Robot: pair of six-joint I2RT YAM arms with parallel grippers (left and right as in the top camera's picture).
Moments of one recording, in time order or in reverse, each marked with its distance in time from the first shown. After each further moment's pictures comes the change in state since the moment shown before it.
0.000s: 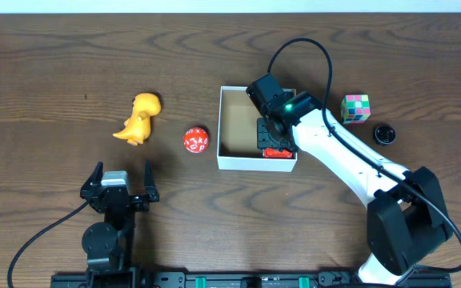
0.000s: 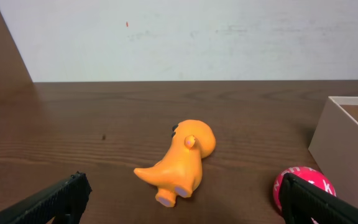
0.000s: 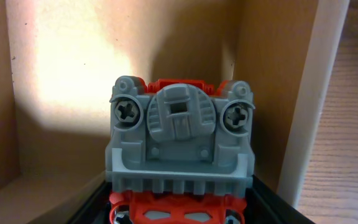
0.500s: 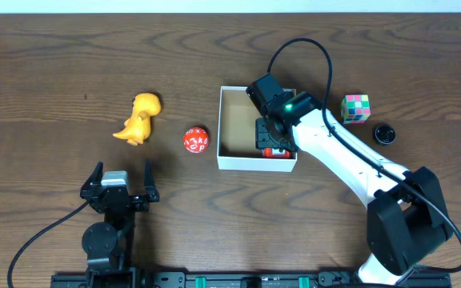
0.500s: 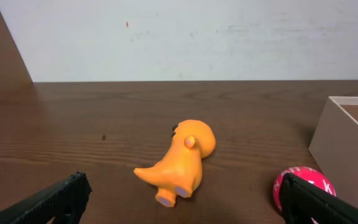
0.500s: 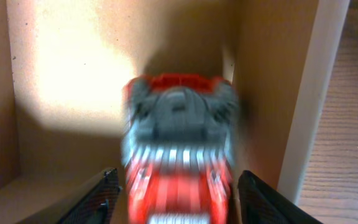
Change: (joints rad) left arm 0.000 0.000 0.000 0.000 0.000 0.000; right arm 0.000 0.000 0.000 0.000 0.000 -0.003
